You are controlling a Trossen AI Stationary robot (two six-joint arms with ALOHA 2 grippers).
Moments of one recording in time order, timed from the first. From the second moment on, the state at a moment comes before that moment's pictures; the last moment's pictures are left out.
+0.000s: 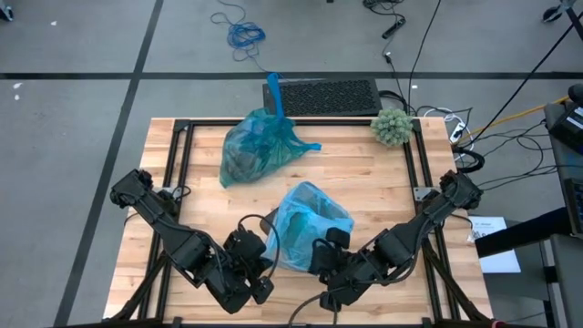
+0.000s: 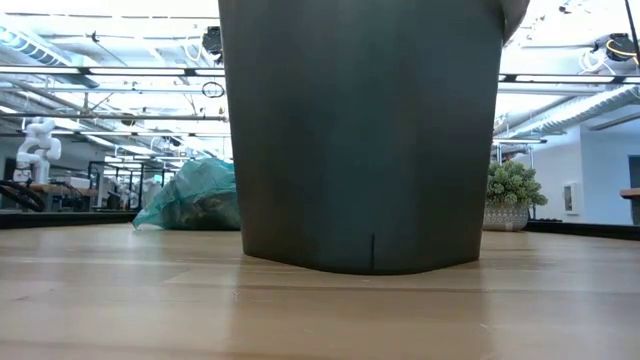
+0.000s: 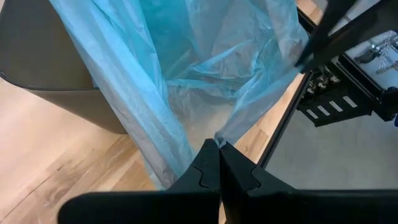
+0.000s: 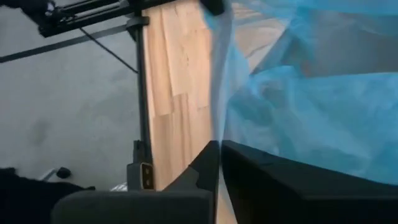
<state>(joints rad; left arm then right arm) -0.71 1.75 1.83 -1.09 -0.55 -1.30 0.63 1.83 1.86 -0.92 0.39 0.76</state>
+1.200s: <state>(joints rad) -0.75 1.77 1.83 -1.08 -0.57 -1.36 0.68 1.85 1.86 -0.80 0.34 0.70</state>
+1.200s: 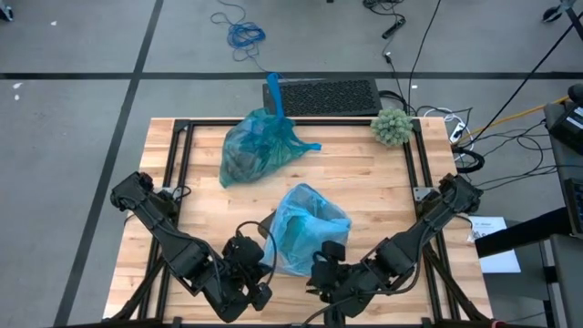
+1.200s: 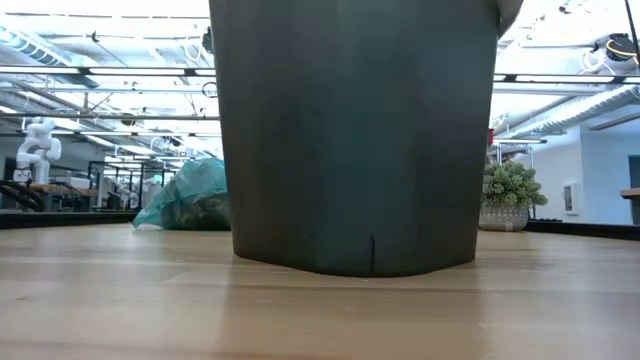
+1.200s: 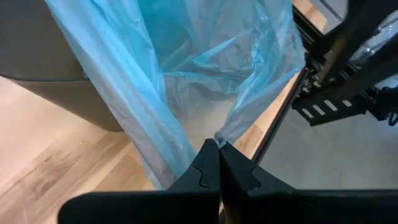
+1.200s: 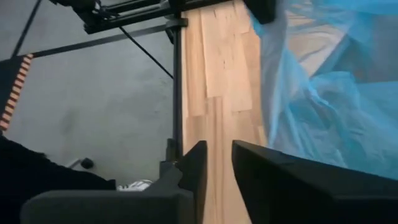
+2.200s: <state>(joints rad) -0.72 1.77 1.83 -1.07 -0.57 -1.30 0.67 1.90 1.89 -0.98 0.45 0.60</state>
